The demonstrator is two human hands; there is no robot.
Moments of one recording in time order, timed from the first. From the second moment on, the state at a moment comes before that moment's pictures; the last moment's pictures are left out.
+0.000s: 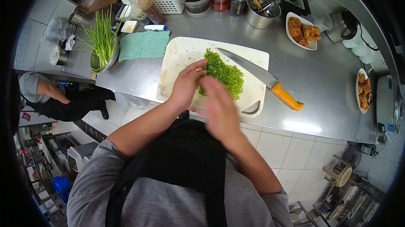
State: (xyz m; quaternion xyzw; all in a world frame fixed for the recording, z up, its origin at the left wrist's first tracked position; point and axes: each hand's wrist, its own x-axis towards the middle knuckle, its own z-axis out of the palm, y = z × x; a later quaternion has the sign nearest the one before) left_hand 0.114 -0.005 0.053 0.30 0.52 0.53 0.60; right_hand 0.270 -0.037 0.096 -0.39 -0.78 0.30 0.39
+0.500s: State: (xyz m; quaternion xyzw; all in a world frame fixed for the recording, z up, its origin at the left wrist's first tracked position) left_hand 0.060 -0.035 0.079 0.02 0.32 0.55 0.77; right_hand 0.192 -0.008 0.096 -0.31 -0.84 0.29 0.34
